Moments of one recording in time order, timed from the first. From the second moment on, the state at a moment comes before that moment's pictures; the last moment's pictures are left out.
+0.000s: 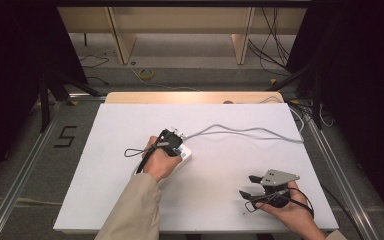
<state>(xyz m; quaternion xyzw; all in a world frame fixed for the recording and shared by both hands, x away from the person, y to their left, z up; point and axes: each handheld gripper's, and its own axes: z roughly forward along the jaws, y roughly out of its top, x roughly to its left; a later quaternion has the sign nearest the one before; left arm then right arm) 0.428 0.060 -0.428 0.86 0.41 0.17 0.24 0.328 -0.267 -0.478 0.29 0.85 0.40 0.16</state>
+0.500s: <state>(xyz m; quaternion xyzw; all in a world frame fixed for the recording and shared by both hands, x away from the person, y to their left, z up) 0.434 0.053 -0.430 0.87 0.41 0.17 0.24 0.327 -0.267 -0.478 0.29 0.85 0.40 0.16</state>
